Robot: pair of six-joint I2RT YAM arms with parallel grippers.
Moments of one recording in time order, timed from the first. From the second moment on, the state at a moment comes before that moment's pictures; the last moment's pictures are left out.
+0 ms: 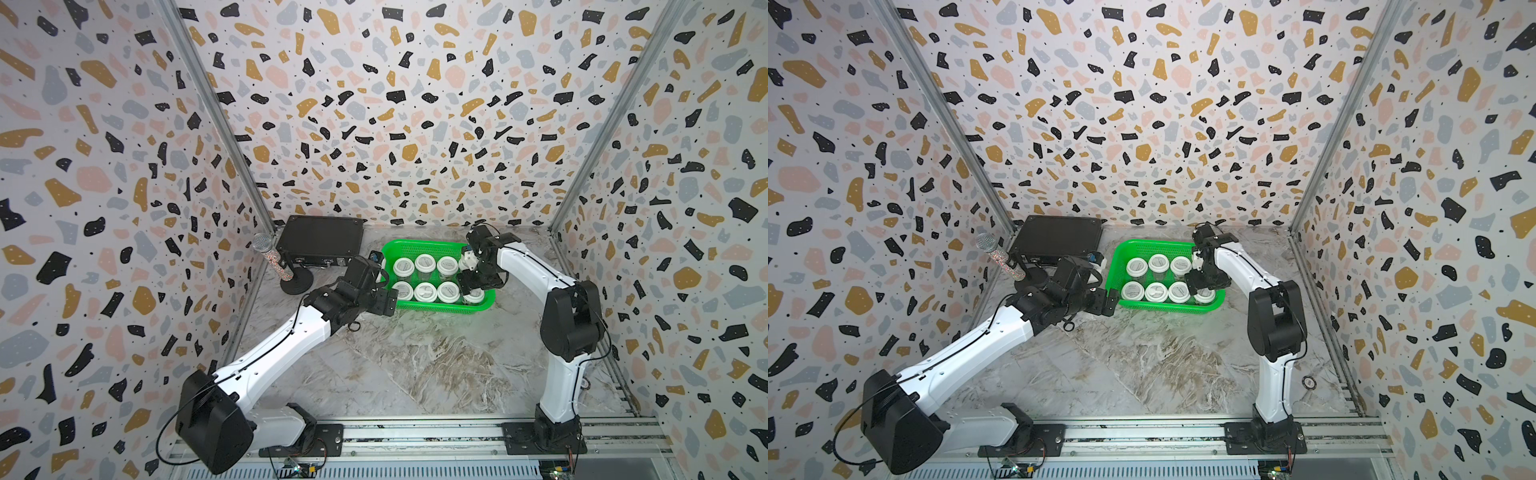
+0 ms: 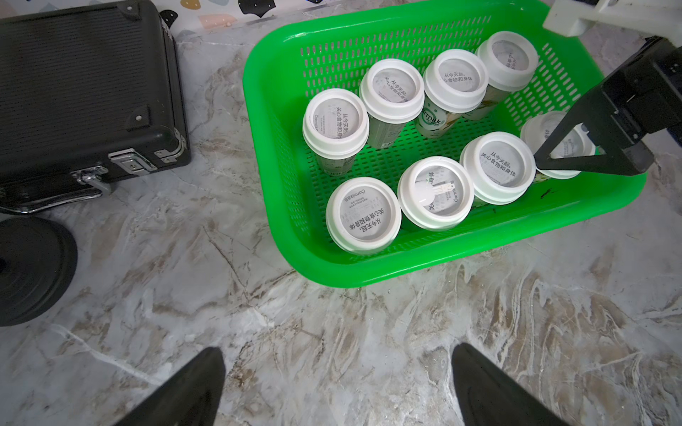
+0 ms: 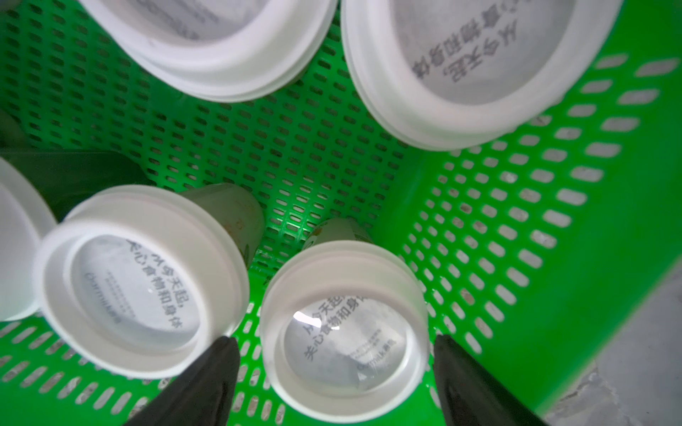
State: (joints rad) left arm -0.60 1.29 1.09 -0.60 -0.11 -0.21; right arm 0.35 1.96 1.67 -1.09 -0.03 0.04
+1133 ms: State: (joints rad) left arm -0.57 1.22 0.81 -0.30 -0.68 -0.14; right arm 0.31 1.40 0.97 -0.38 0.54 0.07
